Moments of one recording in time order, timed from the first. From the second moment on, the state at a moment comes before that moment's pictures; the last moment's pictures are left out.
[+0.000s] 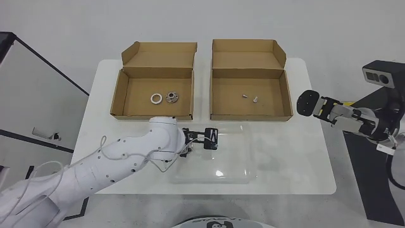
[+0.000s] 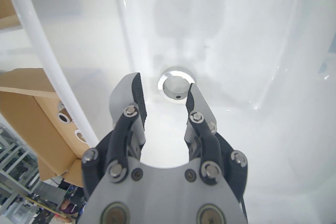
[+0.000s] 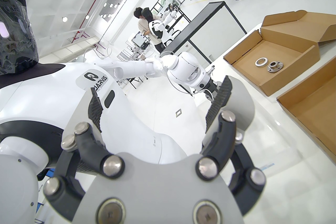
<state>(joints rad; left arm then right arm) 0.86 -0.93 -0.46 -1.89 1.04 -0.57 -1.23 -1.62 -0.89 1.90 -2.03 0.72 -0.39 1.27</state>
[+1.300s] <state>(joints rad) 0.85 -0.95 -0.37 -1.86 0.98 -0.58 -1.24 -1.62 -0.89 1.90 -2.03 0.72 -0.39 1.27</state>
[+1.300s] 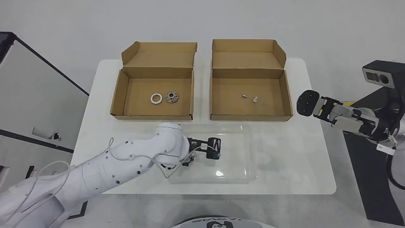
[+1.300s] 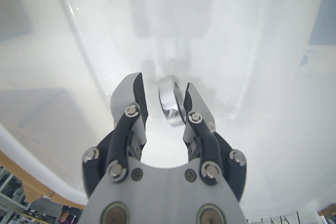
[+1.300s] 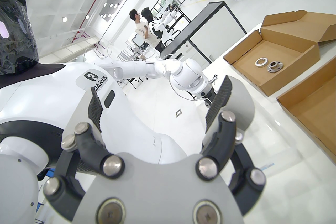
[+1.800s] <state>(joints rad) 0.82 -0.95 -0.38 -1.87 0.97 -0.56 -1.25 -1.62 -0.89 1.90 -2.03 0.72 -0.39 1.27</state>
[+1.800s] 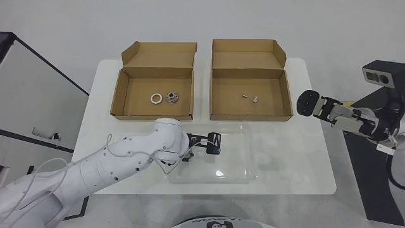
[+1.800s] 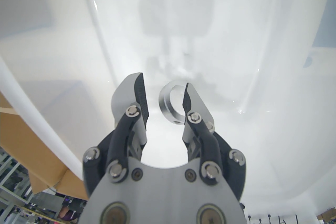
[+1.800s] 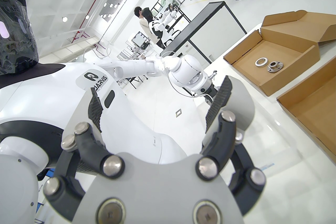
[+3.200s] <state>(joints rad) 0.76 -0.96 -0.29 -1.82 1.03 -0.56 -1.26 -1.62 -0.89 1.90 -2.03 0.72 -0.39 1.27</state>
